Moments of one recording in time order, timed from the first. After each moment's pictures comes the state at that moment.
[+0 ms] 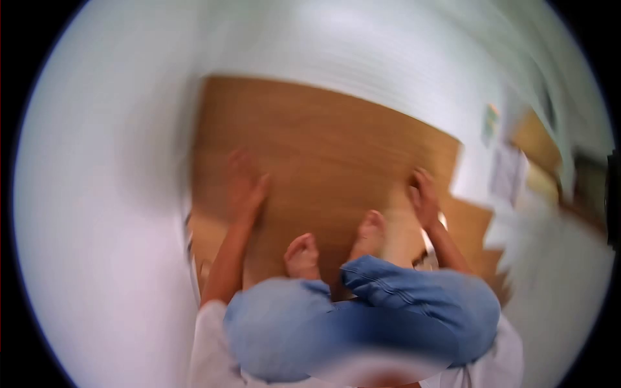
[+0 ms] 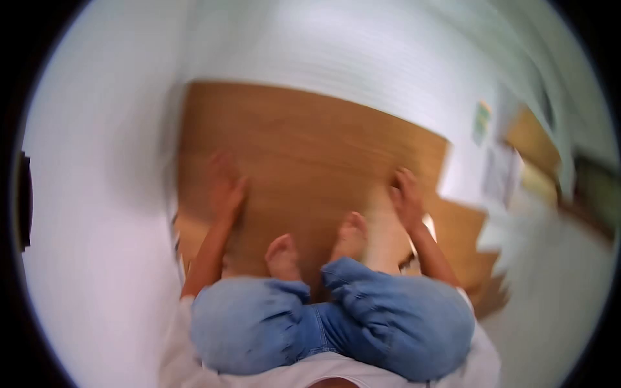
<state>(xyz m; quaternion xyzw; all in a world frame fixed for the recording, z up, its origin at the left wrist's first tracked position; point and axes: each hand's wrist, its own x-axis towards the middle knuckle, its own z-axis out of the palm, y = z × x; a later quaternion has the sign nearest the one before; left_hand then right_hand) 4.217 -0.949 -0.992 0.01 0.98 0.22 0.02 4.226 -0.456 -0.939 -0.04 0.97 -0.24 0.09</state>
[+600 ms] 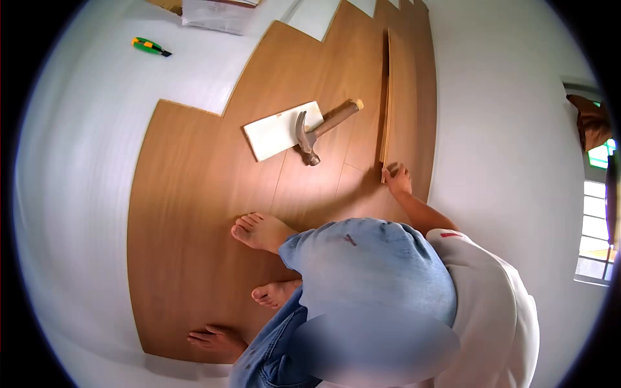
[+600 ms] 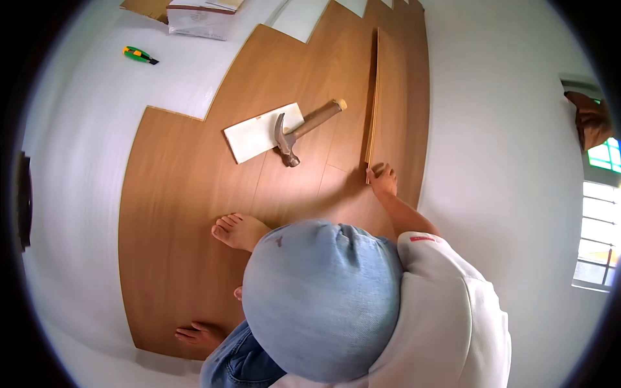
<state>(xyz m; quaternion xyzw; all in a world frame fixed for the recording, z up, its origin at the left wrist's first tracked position) 4.218 -0.976 -1.001 0.16 0.99 0.03 -0.01 4.721 -0.470 -0.917 0.86 0.51 -0.01 0.09</state>
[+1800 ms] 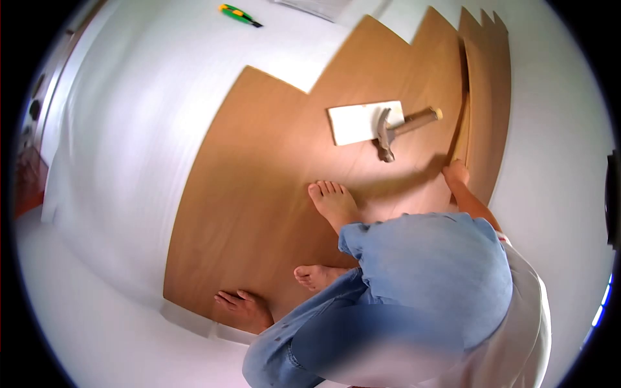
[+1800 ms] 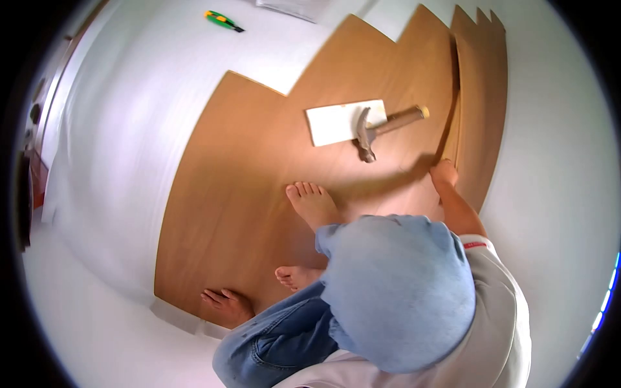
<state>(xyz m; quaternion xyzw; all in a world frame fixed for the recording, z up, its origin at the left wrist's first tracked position) 4.224 -0.950 -0.968 0.15 0.99 0.04 0.02 4.684 -0.384 -0.938 0.75 0.61 -0.01 0.25</state>
